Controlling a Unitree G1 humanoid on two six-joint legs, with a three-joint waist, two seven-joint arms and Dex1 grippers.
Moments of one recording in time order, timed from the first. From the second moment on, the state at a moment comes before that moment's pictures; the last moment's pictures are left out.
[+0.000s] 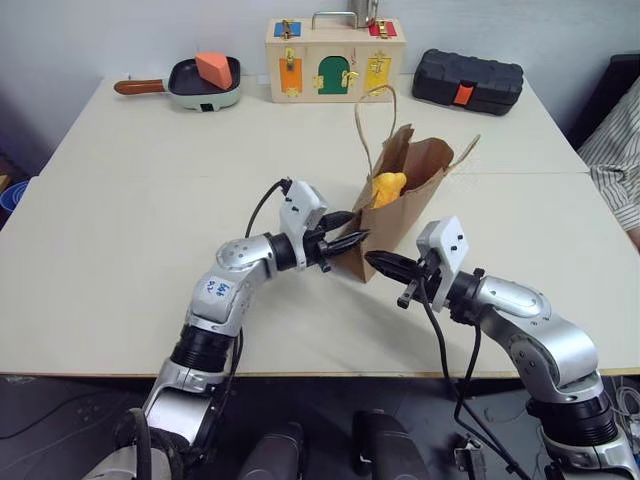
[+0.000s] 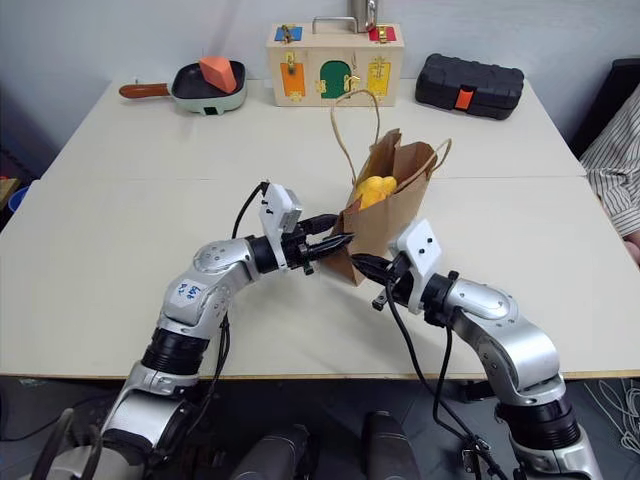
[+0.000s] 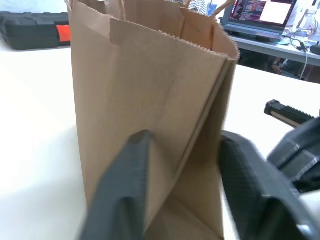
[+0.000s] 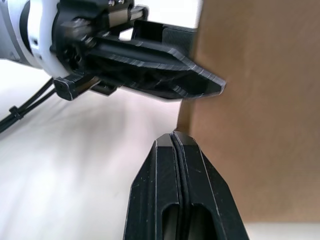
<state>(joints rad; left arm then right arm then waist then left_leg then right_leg) -0.66 0.21 -0.13 0.07 -0.32 0.43 -0.65 -0.29 -0.54 0.04 -0.42 0.51 0.62 0.62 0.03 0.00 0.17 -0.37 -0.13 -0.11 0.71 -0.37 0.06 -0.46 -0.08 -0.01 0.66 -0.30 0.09</state>
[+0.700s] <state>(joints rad) -0.95 0.42 -0.10 0.56 -0.42 0.20 -1.48 0.38 -0.91 -1.03 -0.74 1.07 0.80 1.03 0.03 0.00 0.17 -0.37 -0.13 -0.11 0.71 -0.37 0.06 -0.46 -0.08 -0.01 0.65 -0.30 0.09</state>
